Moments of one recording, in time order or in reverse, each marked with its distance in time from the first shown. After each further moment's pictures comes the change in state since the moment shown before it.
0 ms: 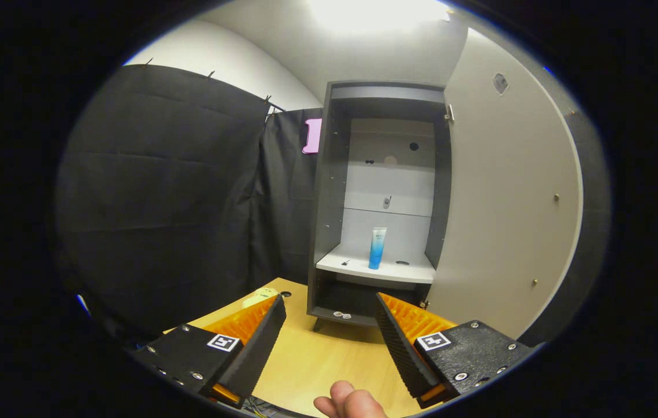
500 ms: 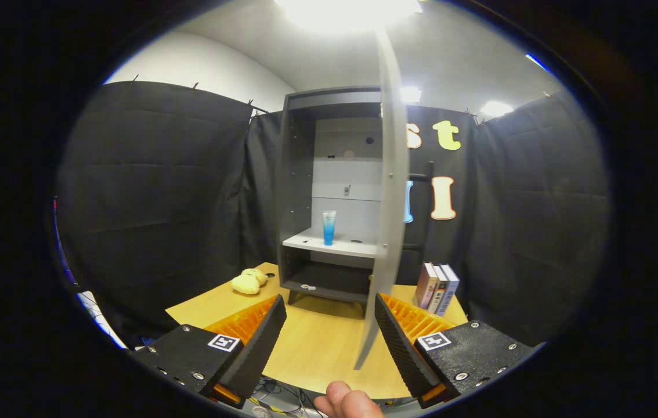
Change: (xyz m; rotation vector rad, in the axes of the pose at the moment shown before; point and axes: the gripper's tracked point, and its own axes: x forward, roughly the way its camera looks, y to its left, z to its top) arm -0.137 -0.144 -0.025 0.032 0.022 -0.064
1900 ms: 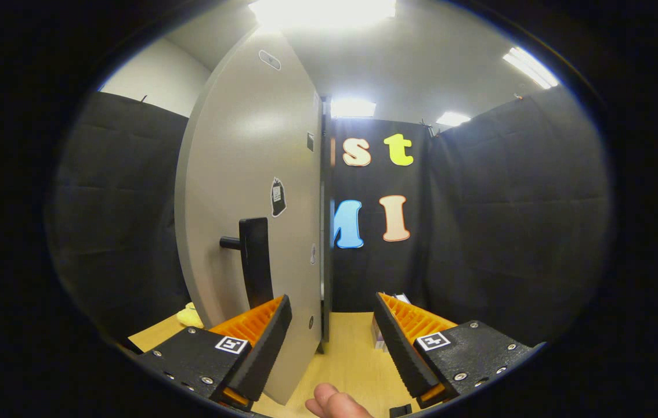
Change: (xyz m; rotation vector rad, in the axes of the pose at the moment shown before) arm 0.092 -0.083 0.075 0.060 -0.067 -0.178
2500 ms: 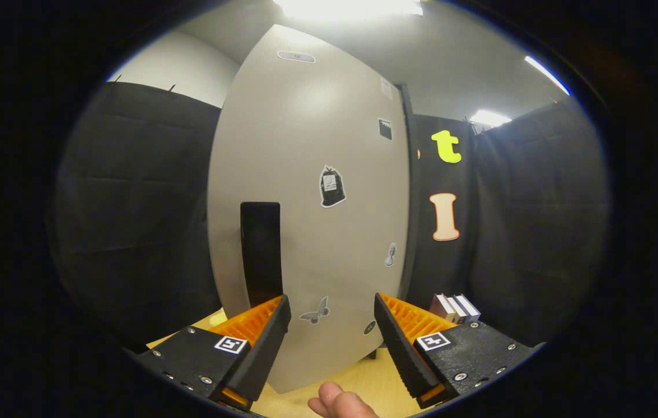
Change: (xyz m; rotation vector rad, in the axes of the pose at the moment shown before) arm 0.049 0.154 -0.011 -0.033 0.033 0.158
